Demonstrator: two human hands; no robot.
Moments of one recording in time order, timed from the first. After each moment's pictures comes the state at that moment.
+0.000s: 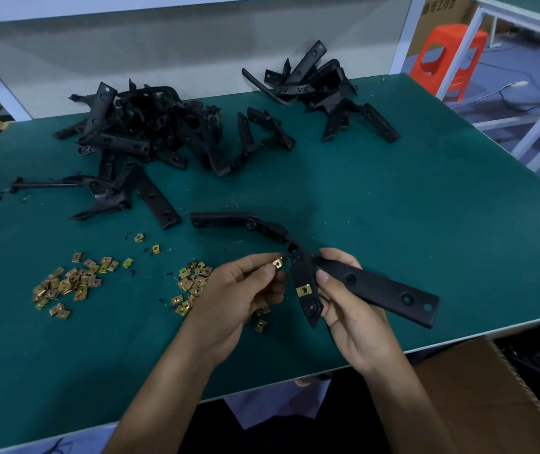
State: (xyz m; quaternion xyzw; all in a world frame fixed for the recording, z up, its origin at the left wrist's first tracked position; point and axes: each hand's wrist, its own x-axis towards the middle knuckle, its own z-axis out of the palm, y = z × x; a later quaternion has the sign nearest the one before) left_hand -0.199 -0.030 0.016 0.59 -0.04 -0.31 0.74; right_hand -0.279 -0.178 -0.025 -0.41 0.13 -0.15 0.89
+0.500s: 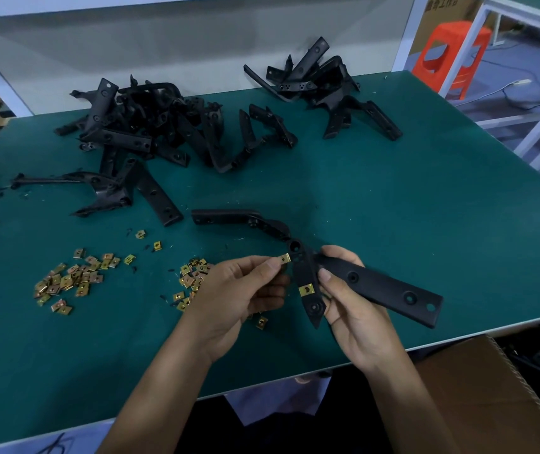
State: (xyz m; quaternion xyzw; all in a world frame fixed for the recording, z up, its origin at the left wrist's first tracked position) left_hand -0.199 -0.026 0.024 0.59 -0.03 -0.34 0.73; right_hand -0.280 -0.179 -0.027 -0.41 0.11 -0.15 0.89
